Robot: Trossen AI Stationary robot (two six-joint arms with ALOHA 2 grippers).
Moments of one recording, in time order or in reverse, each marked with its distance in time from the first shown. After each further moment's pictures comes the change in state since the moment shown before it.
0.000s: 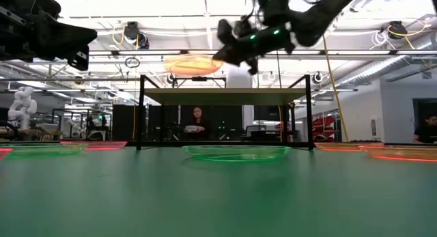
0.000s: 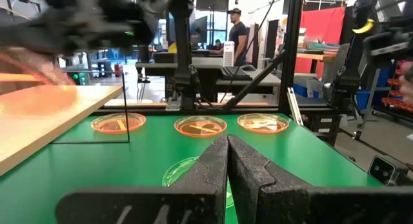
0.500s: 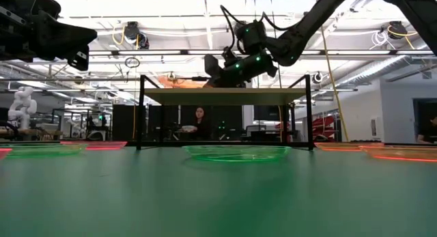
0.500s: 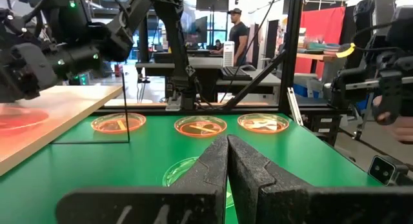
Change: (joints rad) left arm 0.000 0.000 0.000 0.000 0.000 0.000; right arm -0.080 0.219 0.146 -0.090 -0.063 -0.029
